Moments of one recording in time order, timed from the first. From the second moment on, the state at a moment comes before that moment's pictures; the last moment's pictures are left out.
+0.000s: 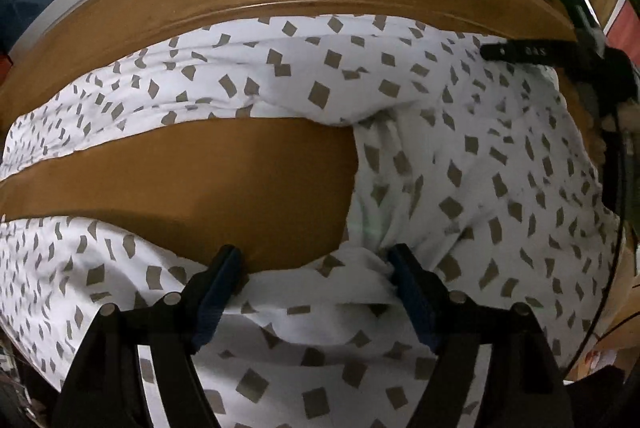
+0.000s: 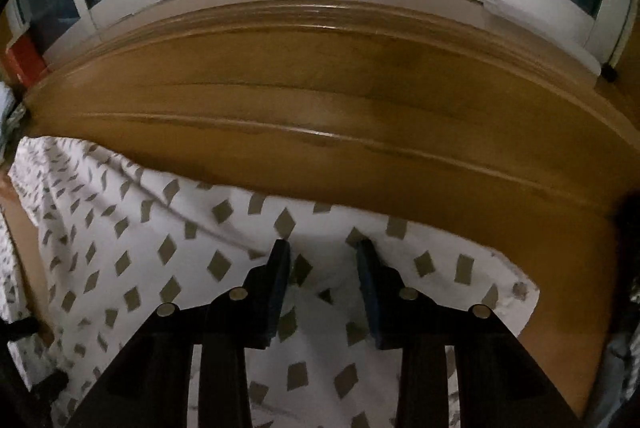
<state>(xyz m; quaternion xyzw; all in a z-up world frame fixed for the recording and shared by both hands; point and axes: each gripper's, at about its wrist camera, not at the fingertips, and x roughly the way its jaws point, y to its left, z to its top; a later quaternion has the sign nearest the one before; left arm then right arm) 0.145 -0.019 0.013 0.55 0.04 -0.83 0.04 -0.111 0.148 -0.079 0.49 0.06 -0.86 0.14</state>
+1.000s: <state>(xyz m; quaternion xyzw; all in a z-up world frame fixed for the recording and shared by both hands) 0.184 -0.137 0.055 0.49 0.08 -0.86 0.11 0.073 0.105 0.001 0.48 -0.20 -0.82 0.23</state>
